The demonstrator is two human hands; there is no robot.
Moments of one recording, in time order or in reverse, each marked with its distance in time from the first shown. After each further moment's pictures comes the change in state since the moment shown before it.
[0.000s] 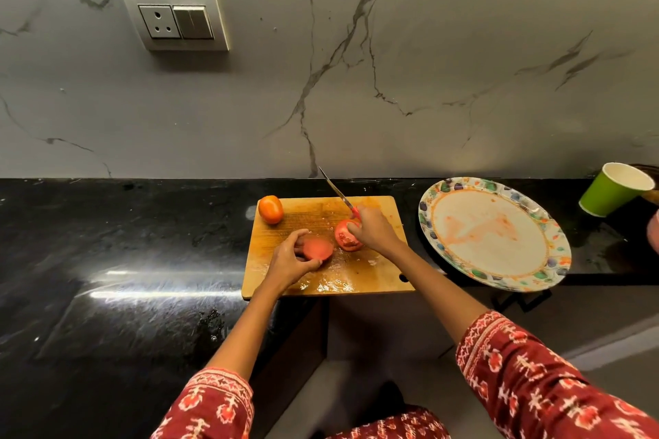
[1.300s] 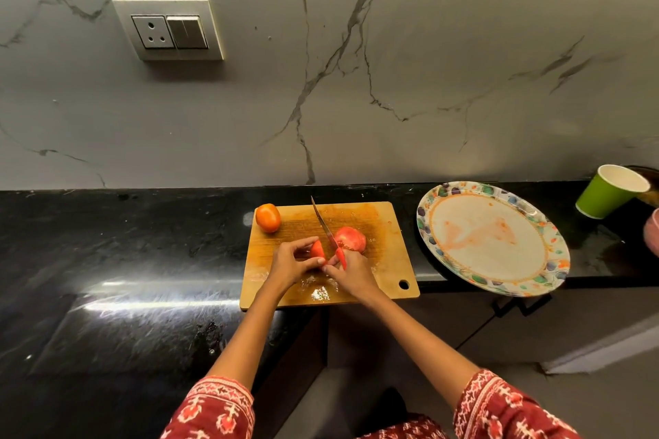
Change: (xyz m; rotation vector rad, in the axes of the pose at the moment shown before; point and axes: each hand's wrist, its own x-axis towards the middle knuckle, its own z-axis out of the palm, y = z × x) left_hand 0.007 0.017 -0.005 -0.008 -0.037 -0.007; right_hand -0.049 -0.015 0.051 0.322 -0.002 0.077
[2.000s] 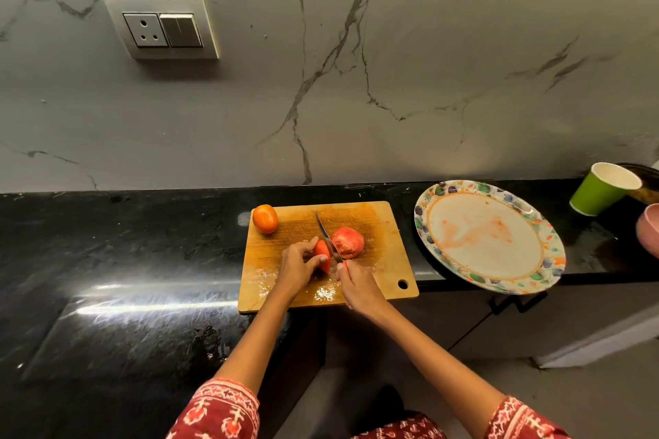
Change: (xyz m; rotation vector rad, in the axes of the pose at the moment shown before) left_hand 0.002 0.002 0.019 0.093 0.065 0.000; right_hand -0.027 0.004 -0.002 0.059 -0.039 0.028
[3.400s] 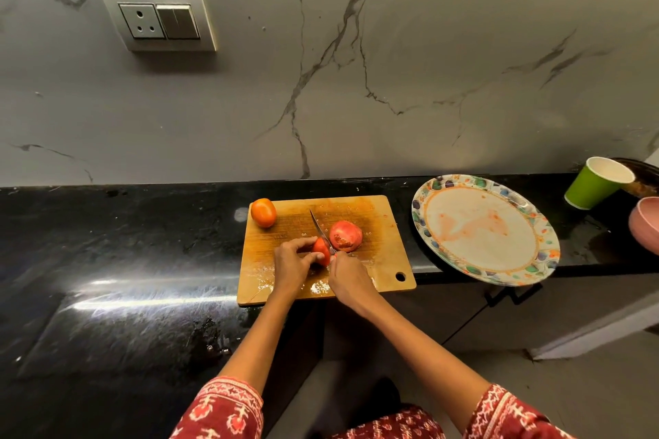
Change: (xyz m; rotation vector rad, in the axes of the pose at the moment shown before) left_hand -0.019 0.008 -0.001 -0.102 0.167 0.050; right_hand -0.008 -0.037 0.003 -0.323 0.037 0.120
